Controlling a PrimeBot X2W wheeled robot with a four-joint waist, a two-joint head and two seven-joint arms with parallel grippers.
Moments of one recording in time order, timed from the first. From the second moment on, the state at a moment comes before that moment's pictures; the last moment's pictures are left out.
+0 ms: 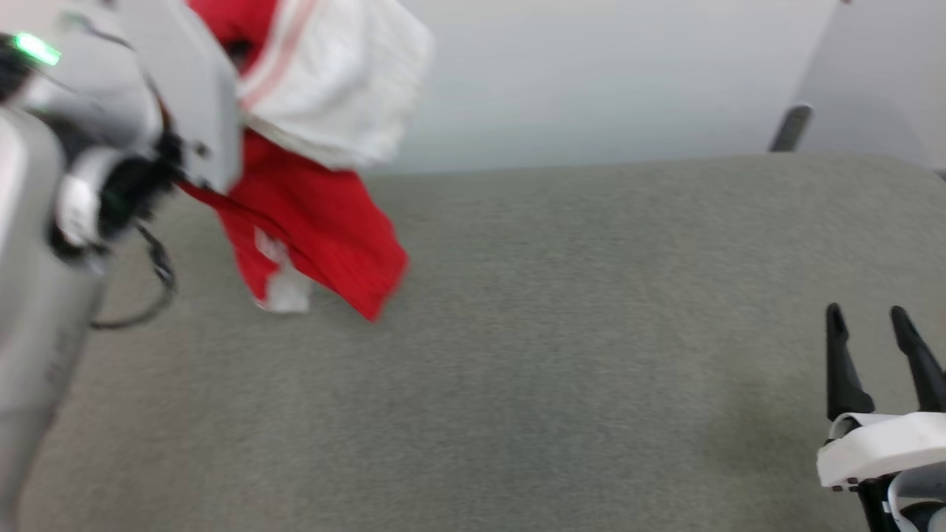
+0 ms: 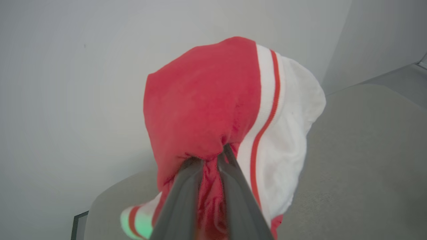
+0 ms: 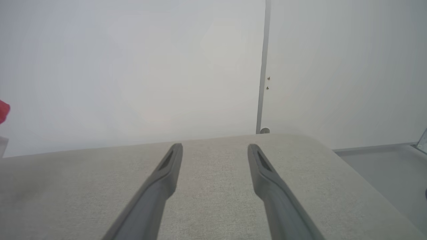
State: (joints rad) left arm -1.02 0.62 -0.48 0.11 -0.72 0.10 0.82; right arm -0.09 -0.05 -0.17 -0.03 0.14 0.13 0.01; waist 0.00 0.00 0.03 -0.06
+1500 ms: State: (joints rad) left arm -0.78 0.24 -0.69 0.48 -0.85 0.06 0.73; right arm -0.16 -0.05 -0.12 0.21 0.18 0.13 -0.10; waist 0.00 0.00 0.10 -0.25
